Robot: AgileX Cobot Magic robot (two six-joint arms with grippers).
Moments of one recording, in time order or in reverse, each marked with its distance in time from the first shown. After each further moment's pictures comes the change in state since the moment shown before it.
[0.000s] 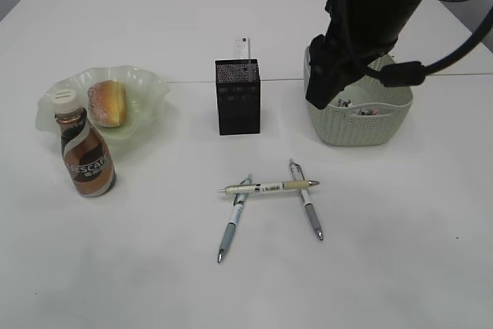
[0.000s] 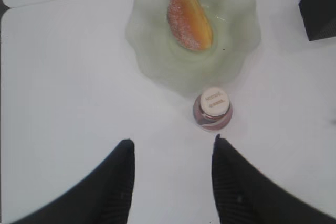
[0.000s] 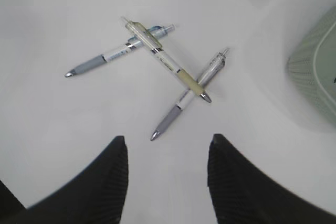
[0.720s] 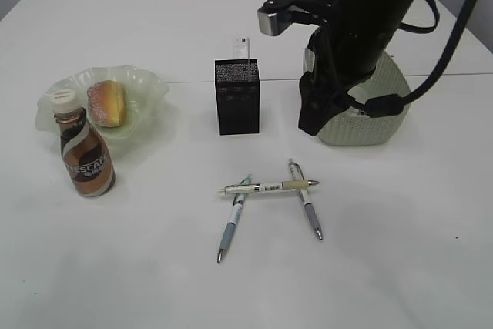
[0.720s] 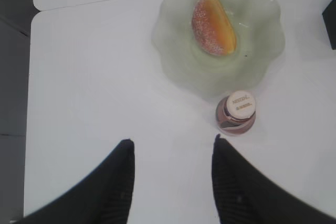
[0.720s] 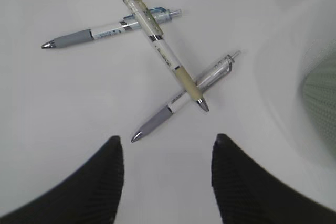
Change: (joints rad) left arm 0.040 -0.031 0.000 0.027 0.006 0.018; right arm 0.000 0.102 0.000 -0.005 -0.026 -0.178
